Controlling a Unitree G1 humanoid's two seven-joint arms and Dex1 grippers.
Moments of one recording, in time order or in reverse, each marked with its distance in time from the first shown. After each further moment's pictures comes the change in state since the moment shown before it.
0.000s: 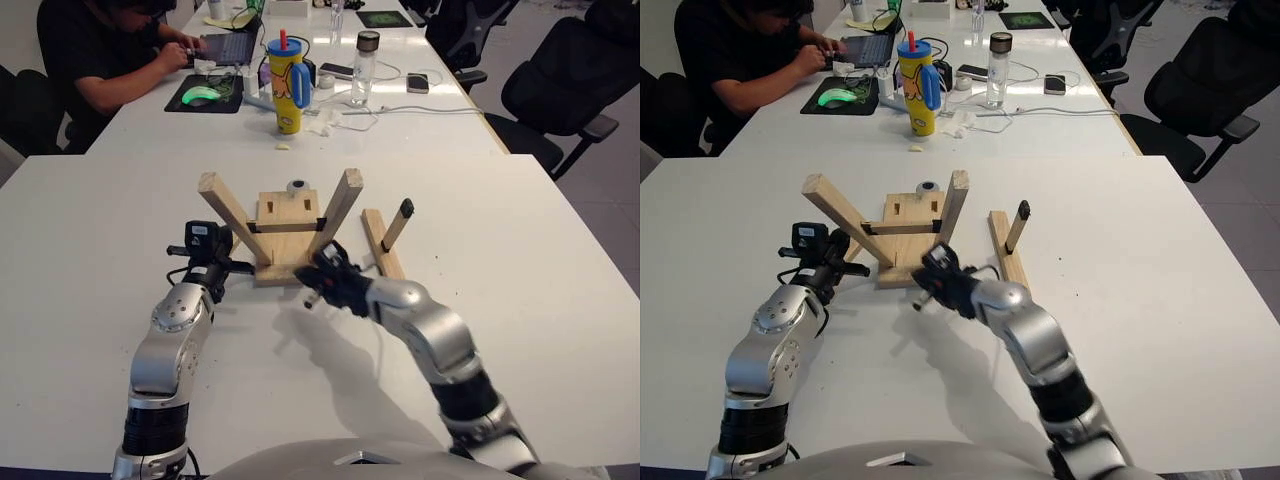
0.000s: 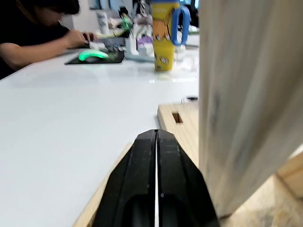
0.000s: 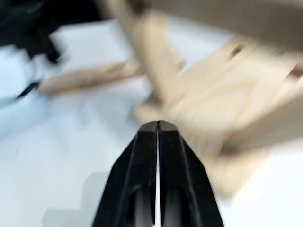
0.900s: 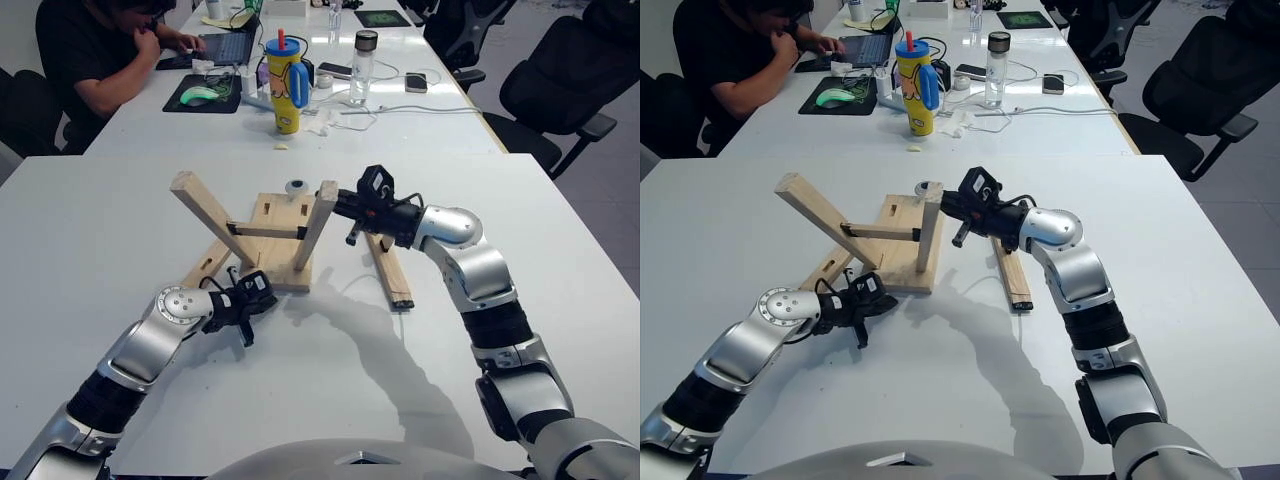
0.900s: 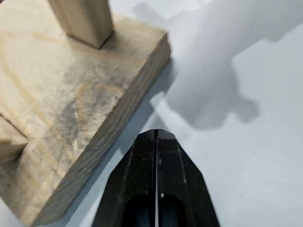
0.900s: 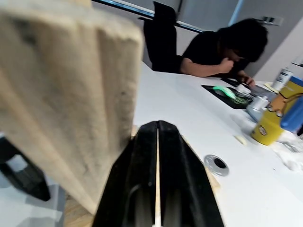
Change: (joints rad) left arm -0.132 0.463 -0.397 0.116 0.131 0.029 -0.683; right arm -0.380 -0.071 -0.117 0.470 0.008 -0.677 0.265
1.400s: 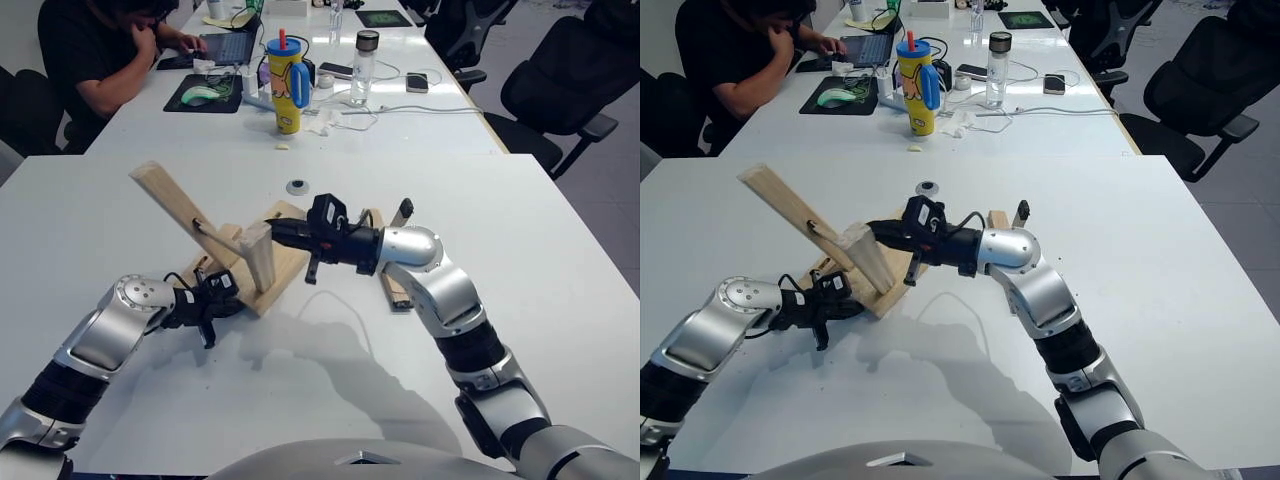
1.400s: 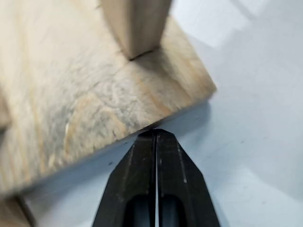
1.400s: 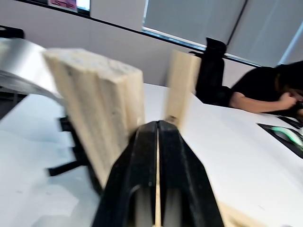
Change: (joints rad) left arm -0.037 0.164 0.068 0.082 -0.047 0.017 -0.194; right arm 0.062 0.120 0.177 -0.246 0.045 0.078 0.004
